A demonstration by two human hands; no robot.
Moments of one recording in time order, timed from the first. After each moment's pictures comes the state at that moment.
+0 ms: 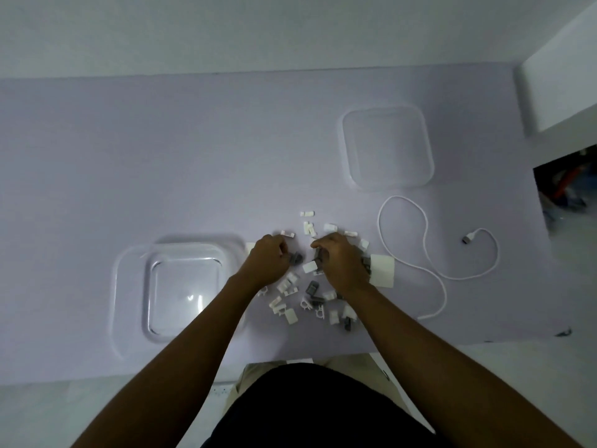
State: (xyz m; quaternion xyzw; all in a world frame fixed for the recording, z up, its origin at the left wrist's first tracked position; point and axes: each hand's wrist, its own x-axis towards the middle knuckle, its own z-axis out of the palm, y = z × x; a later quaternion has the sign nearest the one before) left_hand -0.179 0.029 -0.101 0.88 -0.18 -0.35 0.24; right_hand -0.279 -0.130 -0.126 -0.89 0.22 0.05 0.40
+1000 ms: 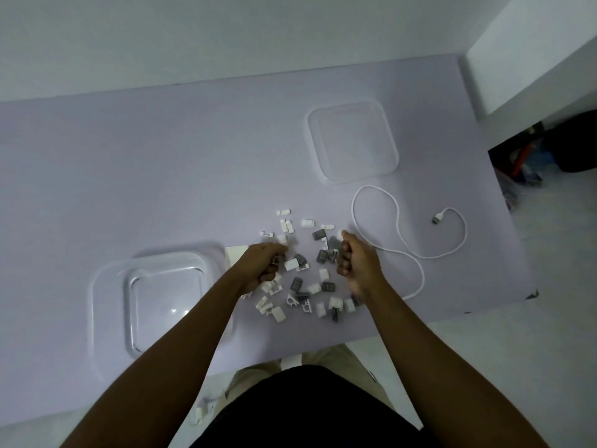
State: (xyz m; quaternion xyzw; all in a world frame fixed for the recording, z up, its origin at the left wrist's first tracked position) left_hand -0.187 0.015 -0.107 0.63 0.11 -0.58 0.51; right_hand -0.323 -0.167 -0.092 -0.40 0.54 -0.03 0.74
